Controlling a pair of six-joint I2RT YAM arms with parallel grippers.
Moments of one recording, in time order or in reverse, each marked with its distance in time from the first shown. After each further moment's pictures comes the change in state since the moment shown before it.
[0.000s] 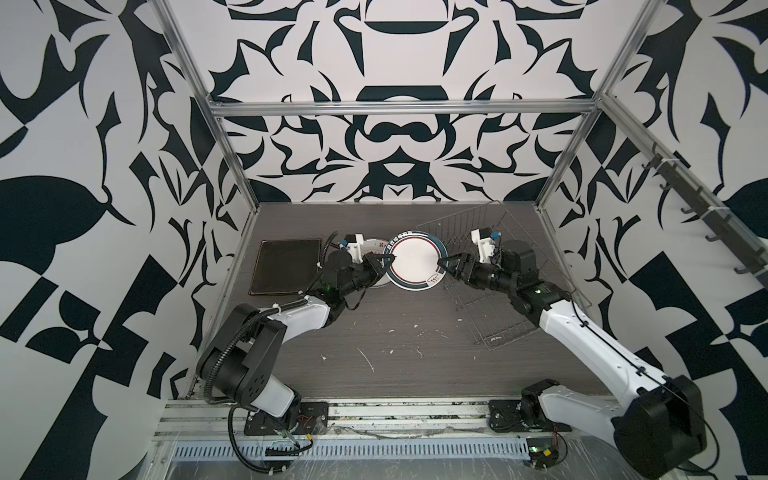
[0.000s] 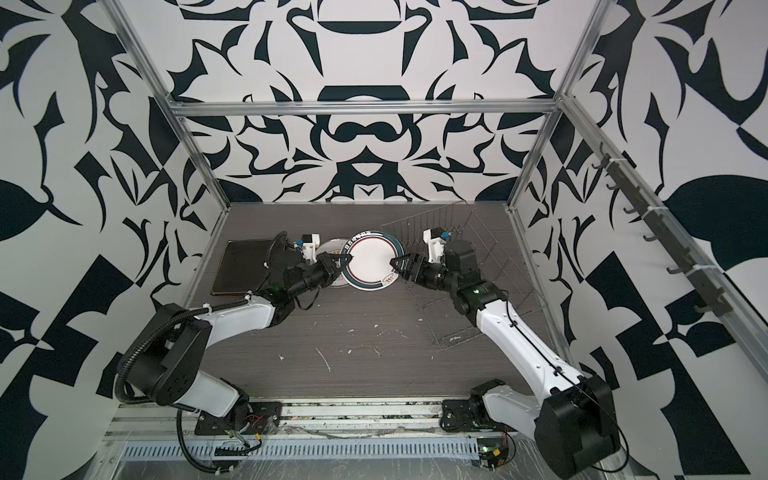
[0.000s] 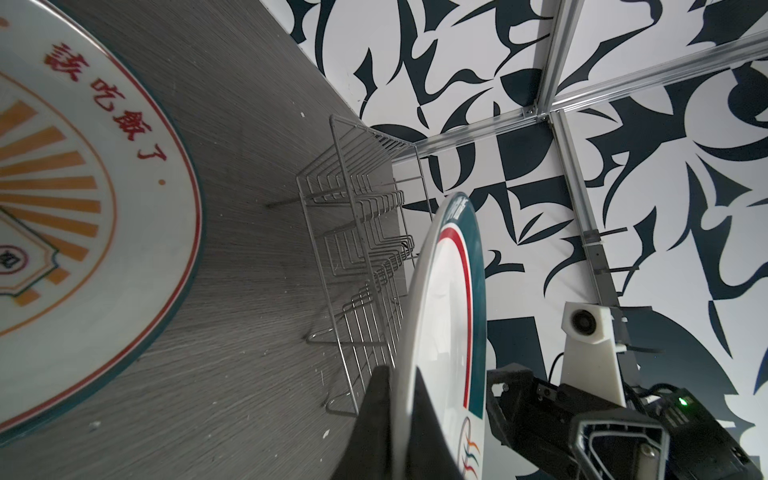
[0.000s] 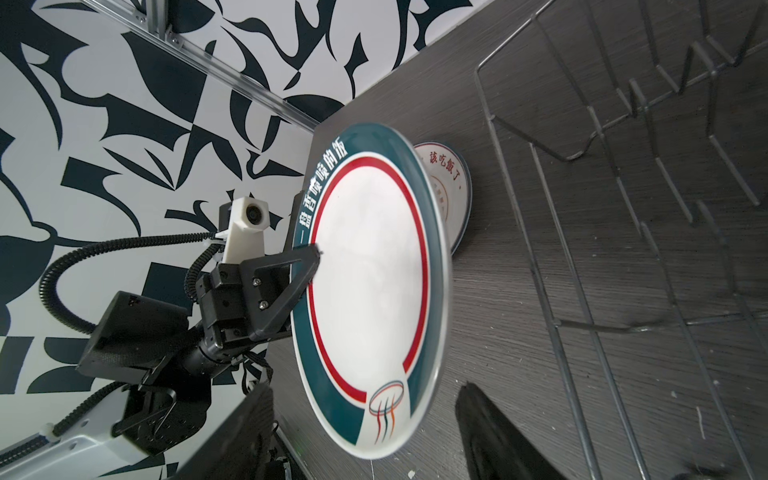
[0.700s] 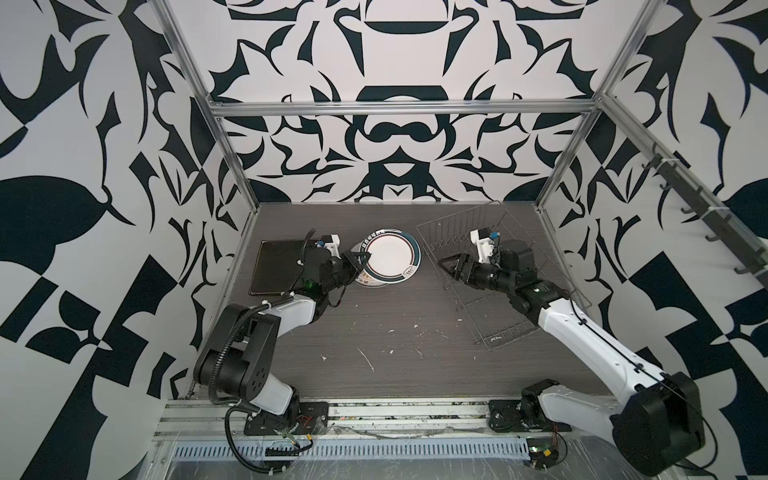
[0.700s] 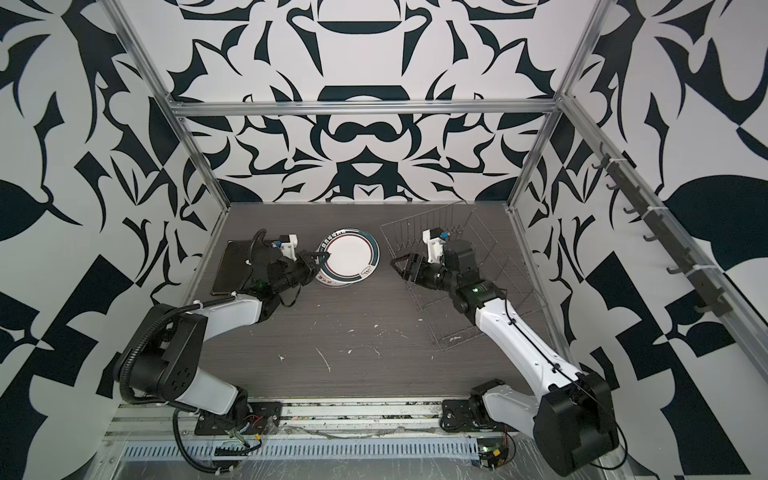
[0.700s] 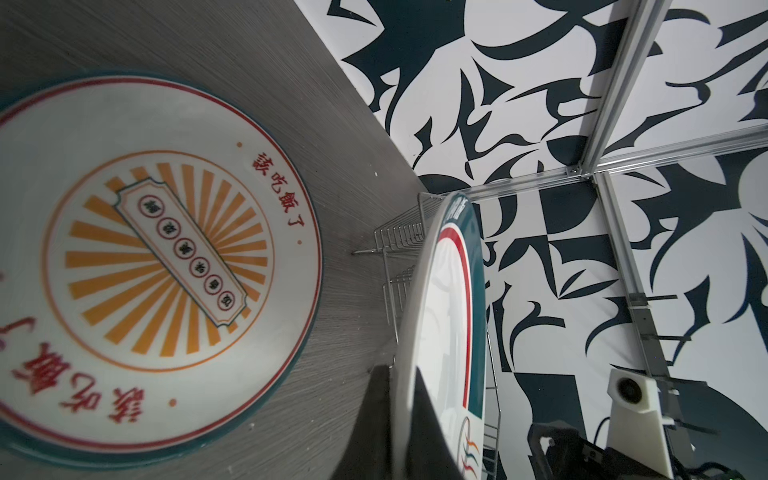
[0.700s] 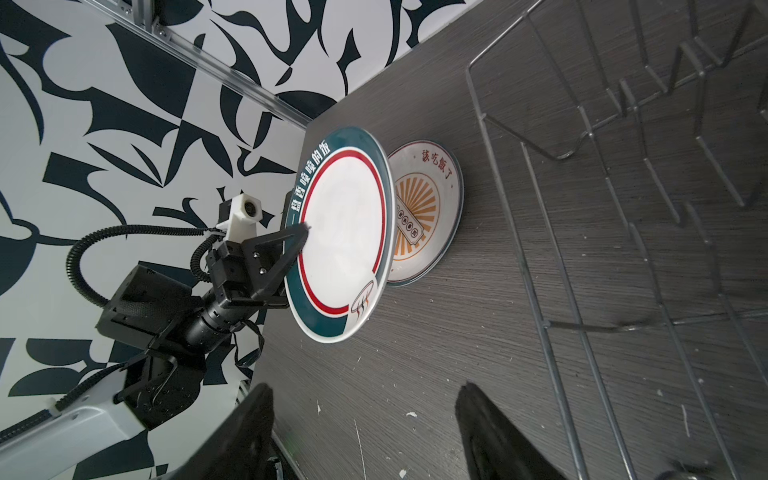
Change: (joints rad) left arm 0.185 0.000 -0.027 -0.081 0.044 0.065; right arm 0.000 0.019 0.012 -0.025 0.013 -0.031
